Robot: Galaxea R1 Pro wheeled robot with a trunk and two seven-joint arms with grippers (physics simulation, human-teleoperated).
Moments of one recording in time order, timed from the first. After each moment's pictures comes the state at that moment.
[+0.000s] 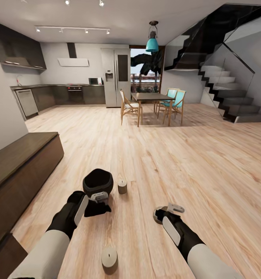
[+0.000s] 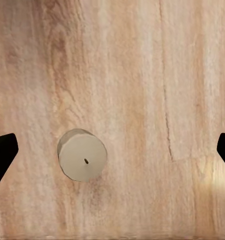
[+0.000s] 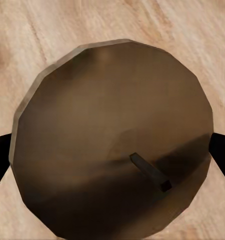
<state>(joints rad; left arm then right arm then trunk) -0.70 -0.08 0.06 -0.83 0.13 1.04 -0.08 -0.64 0.07 0.23 -0.58 -0.52 0.29 -0.44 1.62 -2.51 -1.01</state>
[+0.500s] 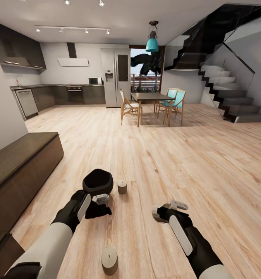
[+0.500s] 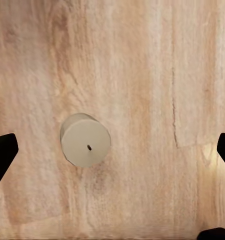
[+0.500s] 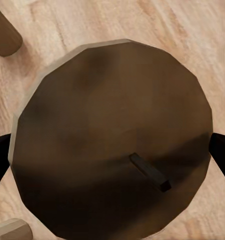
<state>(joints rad) -0.77 -0.08 0.06 -0.67 0.13 1.04 -0.06 -0.46 0.04 0.18 -1.06 -0.52 0.58 -0.47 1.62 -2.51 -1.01</state>
